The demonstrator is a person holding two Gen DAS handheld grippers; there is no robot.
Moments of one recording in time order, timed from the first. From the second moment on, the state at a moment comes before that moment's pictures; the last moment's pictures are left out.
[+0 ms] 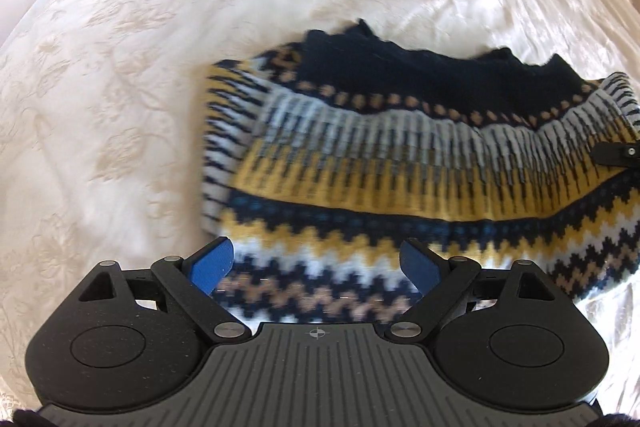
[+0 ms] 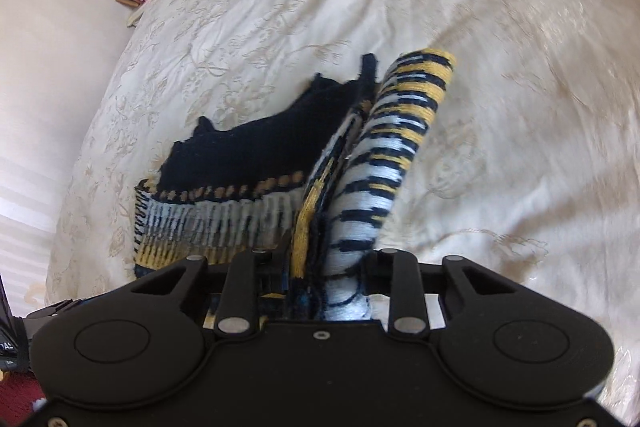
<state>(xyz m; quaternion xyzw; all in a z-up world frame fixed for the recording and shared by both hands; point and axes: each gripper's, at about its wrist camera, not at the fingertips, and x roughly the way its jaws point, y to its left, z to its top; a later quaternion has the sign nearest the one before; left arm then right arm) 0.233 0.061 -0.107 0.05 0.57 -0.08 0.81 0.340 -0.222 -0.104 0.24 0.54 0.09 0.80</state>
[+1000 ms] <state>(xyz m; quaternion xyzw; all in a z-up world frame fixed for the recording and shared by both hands) 0.258 0.218 -0.114 -0.01 0.58 -0.04 0.81 0.389 0.050 -0.118 0.04 0.59 0.14 0.79</state>
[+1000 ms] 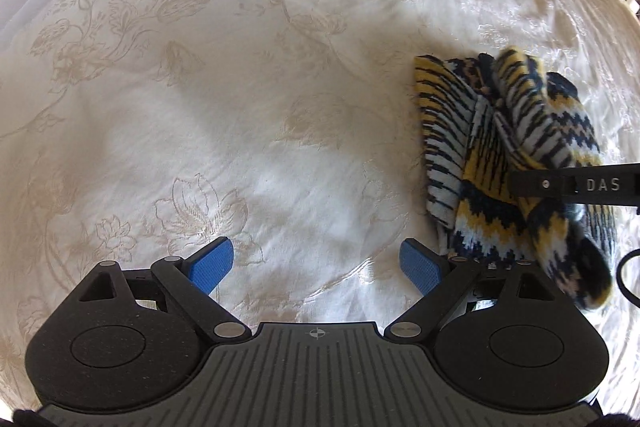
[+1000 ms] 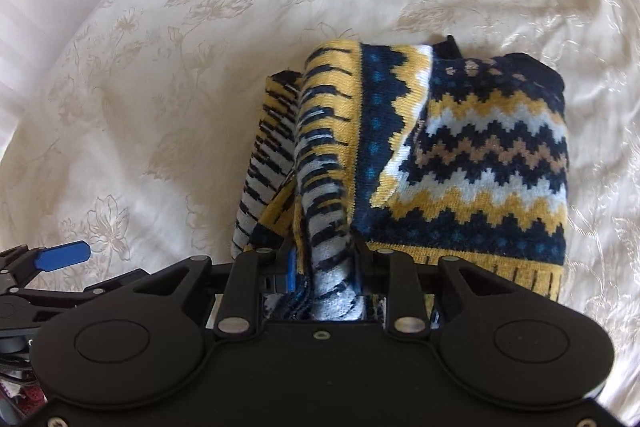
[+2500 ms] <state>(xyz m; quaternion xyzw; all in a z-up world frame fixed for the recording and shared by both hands) 0.348 0.121 -0.154 -0.17 0.64 -0.19 0.73 0.261 0.058 -0.096 -0.16 0.42 0.19 0.87</state>
